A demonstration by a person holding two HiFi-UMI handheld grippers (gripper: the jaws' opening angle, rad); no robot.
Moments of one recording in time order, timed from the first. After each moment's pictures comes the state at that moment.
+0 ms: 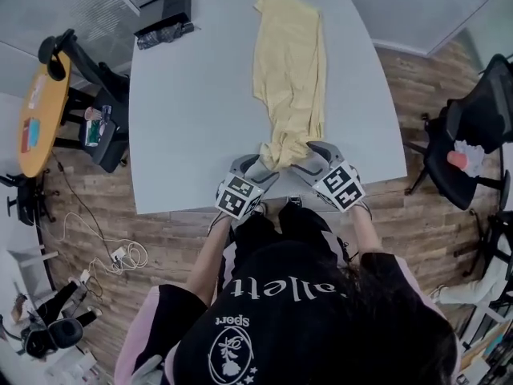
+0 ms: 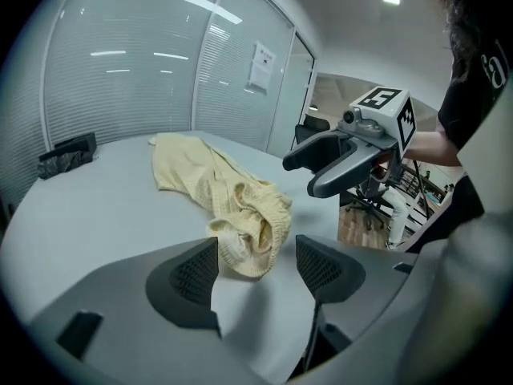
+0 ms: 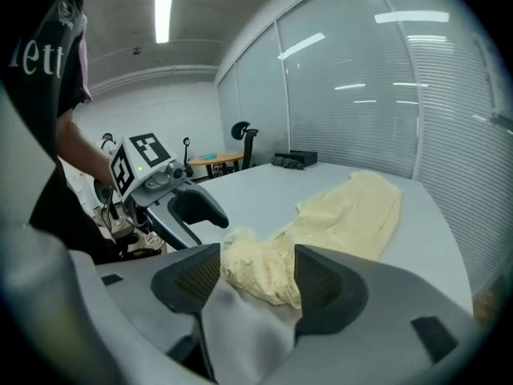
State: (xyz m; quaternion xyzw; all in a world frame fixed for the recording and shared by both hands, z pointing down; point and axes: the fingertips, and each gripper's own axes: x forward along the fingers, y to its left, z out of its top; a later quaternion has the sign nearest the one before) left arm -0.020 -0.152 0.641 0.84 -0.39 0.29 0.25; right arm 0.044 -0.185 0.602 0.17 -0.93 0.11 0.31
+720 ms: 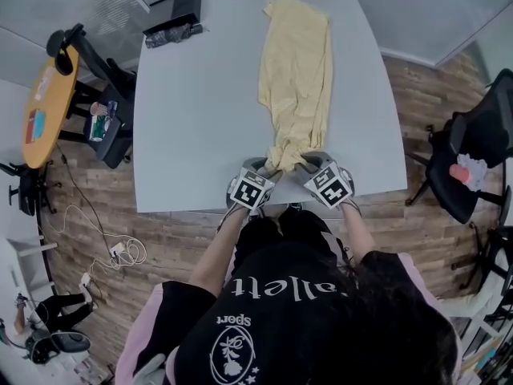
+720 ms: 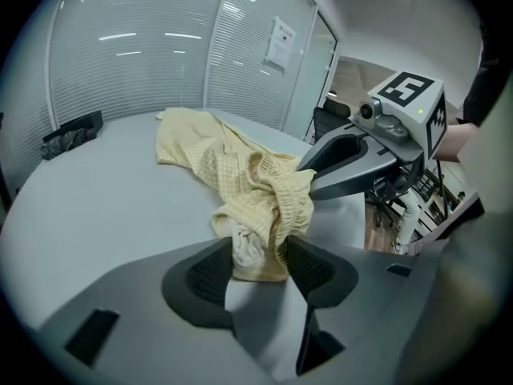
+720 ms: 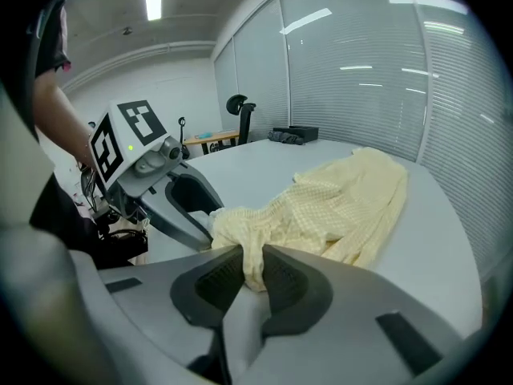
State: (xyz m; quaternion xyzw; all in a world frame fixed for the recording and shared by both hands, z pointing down) left arm -0.019 -0.171 0.692 0.79 -0.41 0.34 0.30; right arm 0.037 -0.197 0.663 0.16 -0.90 0.12 0.38
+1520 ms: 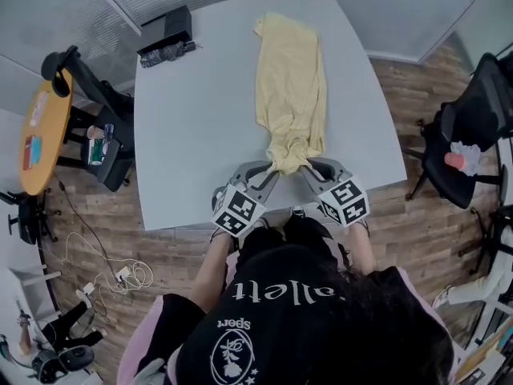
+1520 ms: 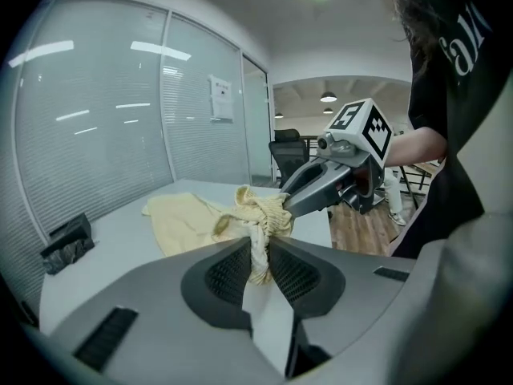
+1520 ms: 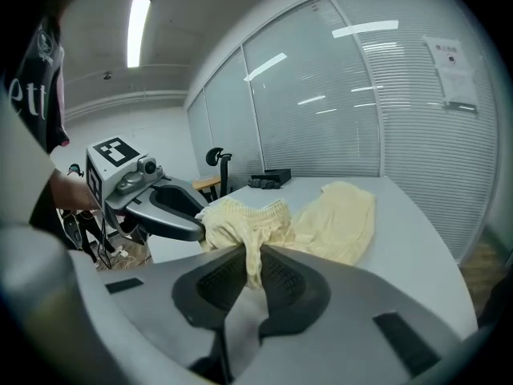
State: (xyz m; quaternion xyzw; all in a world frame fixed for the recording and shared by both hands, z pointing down) left arm -0.020 -0.160 0.541 0.89 -0.35 0.29 0.08; right arm 0.040 -0.186 0.553 0.27 -0.92 0.16 0.23
